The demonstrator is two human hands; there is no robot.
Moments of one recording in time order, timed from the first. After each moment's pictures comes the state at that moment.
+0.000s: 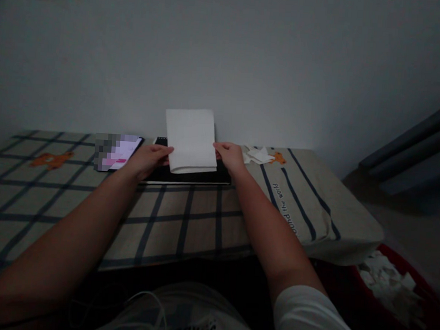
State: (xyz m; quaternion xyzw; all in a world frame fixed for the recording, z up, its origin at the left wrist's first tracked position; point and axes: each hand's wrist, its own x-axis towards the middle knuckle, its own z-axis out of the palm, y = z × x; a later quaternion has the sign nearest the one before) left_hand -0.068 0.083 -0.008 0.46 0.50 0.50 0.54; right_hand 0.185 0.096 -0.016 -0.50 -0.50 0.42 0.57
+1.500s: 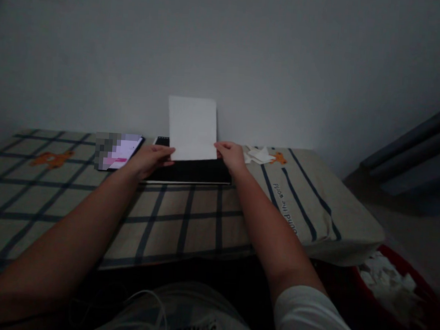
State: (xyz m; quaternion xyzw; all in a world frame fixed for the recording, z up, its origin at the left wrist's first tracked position) left_hand -0.069 0.081 -0.005 0.48 0.49 0.47 0.55; right_hand 0.186 0.093 -0.012 -0.52 -0.49 0.40 0.57
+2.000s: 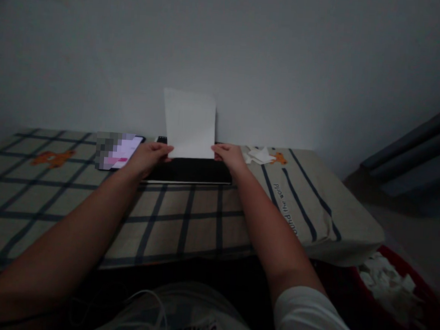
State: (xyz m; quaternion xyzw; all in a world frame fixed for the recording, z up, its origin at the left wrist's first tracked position) left_hand -0.069 0.085 -0.011 0.49 0.52 0.53 0.45; right_hand 0.187 0.091 -0.014 -0.50 -0.51 0.46 0.53
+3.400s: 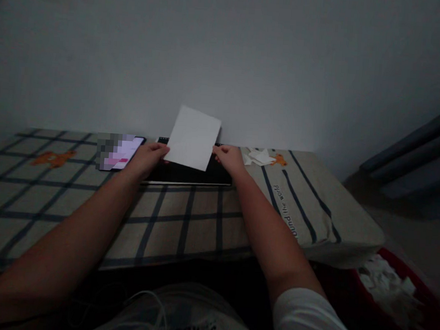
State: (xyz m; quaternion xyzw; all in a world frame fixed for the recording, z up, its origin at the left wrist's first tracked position) left_hand -0.075 0.090 -0.016 0.53 0.57 0.50 0.38; right_hand 0.192 0.092 -0.017 -0.55 -0.62 0.31 0.47
